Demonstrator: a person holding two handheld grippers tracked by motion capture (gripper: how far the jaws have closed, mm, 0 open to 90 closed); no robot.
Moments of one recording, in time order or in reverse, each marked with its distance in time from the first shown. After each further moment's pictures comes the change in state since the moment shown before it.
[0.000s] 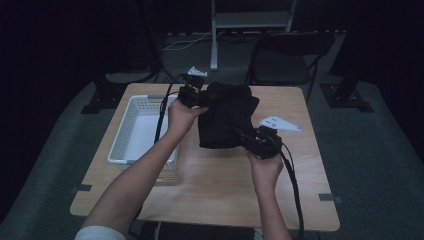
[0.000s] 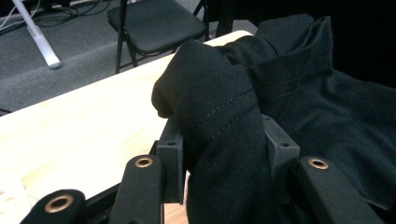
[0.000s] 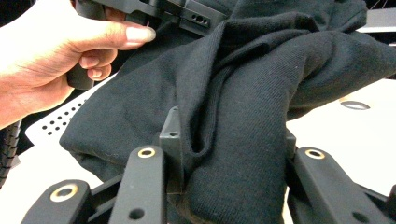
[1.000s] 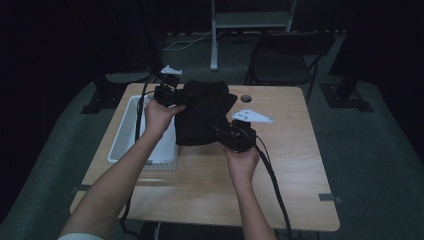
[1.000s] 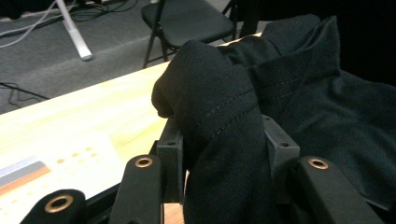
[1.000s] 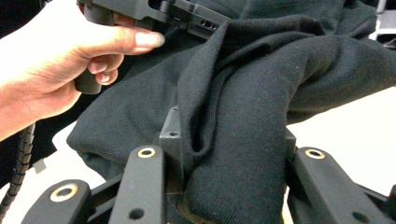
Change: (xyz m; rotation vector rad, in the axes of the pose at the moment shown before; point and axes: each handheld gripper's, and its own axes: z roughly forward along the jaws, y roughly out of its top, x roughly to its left) left arm 0.048 -0.018 -0.042 -0.003 0.085 -0.038; right arm 0.042 0.015 0.045 0.014 0.078 -0.019
